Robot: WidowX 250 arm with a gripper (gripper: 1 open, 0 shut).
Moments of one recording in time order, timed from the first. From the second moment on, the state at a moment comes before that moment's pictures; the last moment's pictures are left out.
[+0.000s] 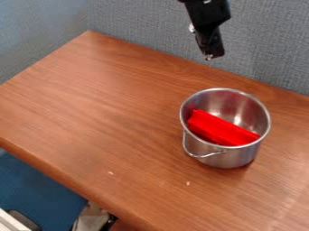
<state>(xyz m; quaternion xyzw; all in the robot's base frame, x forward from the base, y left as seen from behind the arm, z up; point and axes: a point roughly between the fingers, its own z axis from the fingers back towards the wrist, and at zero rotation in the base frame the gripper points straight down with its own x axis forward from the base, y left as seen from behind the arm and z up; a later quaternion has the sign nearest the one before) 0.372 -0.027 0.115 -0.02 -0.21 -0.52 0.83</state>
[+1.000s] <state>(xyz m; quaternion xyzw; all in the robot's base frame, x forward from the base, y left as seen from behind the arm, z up) 0.370 -0.005 0.105 -0.02 -0.14 -0.40 0.90</state>
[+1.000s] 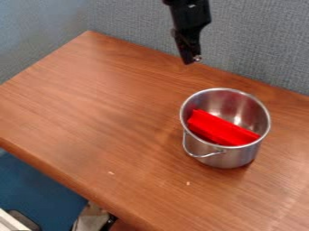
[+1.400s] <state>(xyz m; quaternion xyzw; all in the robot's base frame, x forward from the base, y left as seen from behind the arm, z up) 0.371 -0.027 0.107 -0.02 -0.14 -0.43 0.89</state>
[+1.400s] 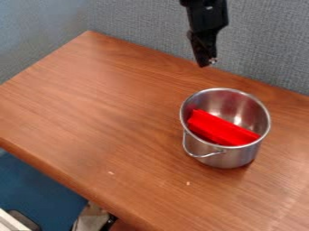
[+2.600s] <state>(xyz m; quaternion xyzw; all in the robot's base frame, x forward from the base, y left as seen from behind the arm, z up) 0.388 0.086 0.163 -0.04 -0.15 -0.36 0.92</state>
